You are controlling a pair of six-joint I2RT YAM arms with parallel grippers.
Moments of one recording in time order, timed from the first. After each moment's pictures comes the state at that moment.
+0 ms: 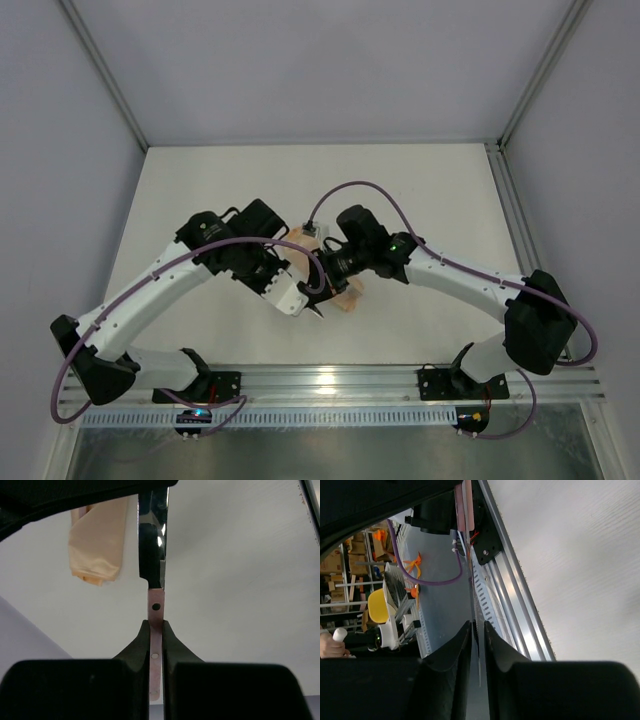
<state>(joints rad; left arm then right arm) -0.81 1.29 1.41 -1.37 0.15 1.42 0.83 1.46 1.06 -0.30 -0.82 0.49</state>
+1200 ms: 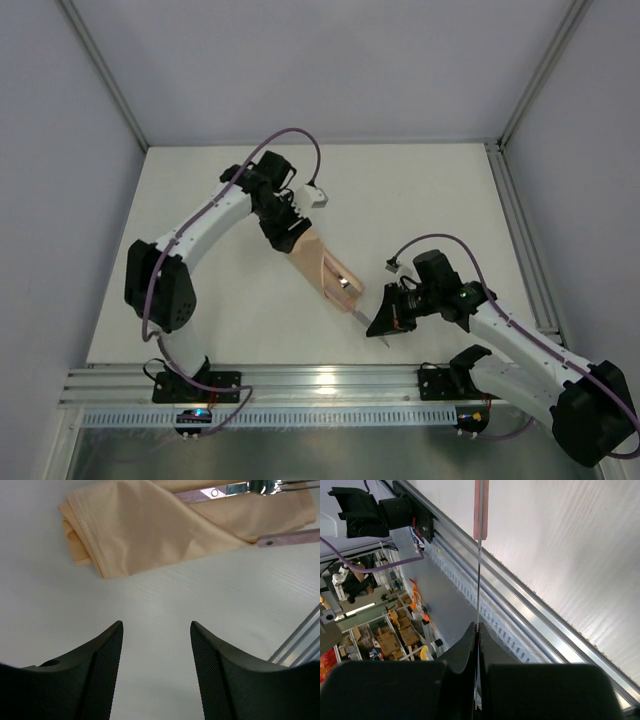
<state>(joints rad) -0.50 1.74 1.60 -1.09 0.32 0.60 0.52 0.91 0.49 -0.50 -0.78 0.68</state>
